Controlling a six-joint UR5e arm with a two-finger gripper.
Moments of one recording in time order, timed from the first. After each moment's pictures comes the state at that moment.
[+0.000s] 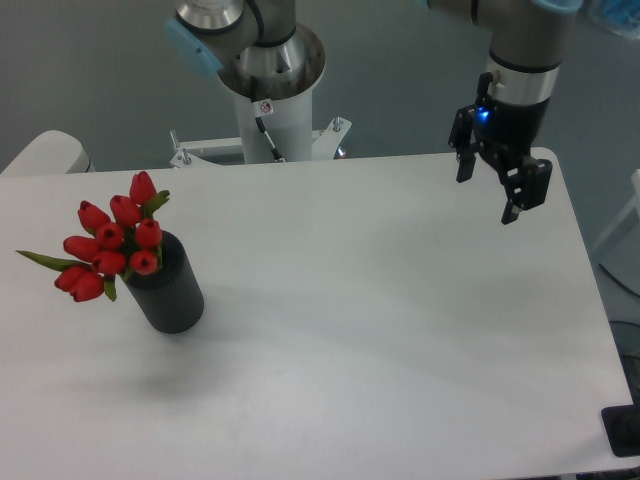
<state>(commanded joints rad) 2.82 -1.72 -1.56 -1.23 1.37 1.89</state>
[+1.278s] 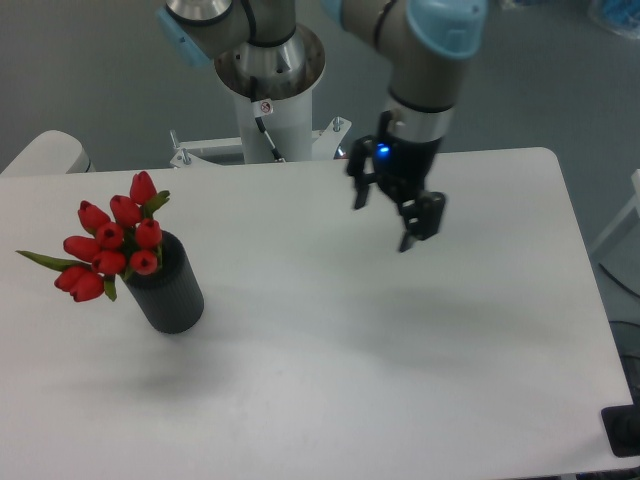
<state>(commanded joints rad) 2.61 -1.62 -1.80 -1.16 1.12 1.38</state>
